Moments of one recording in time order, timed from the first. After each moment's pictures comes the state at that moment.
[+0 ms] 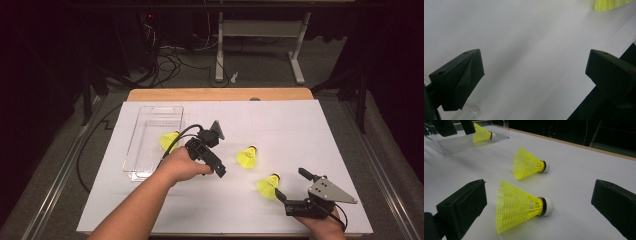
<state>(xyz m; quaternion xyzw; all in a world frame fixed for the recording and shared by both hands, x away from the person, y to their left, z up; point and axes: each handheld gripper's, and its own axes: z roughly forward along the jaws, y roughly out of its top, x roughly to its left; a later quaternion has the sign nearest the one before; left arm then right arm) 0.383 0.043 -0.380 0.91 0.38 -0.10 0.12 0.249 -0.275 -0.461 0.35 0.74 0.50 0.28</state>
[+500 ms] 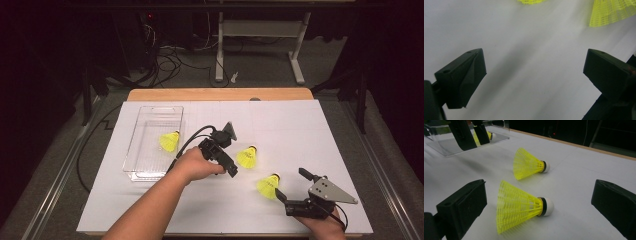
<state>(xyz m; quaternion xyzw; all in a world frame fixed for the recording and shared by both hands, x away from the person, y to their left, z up) 0.393 0.013 -0.394 0.92 0.36 -0.10 0.13 0.249 -0.275 -0.461 0.35 0.74 0.50 0.28</state>
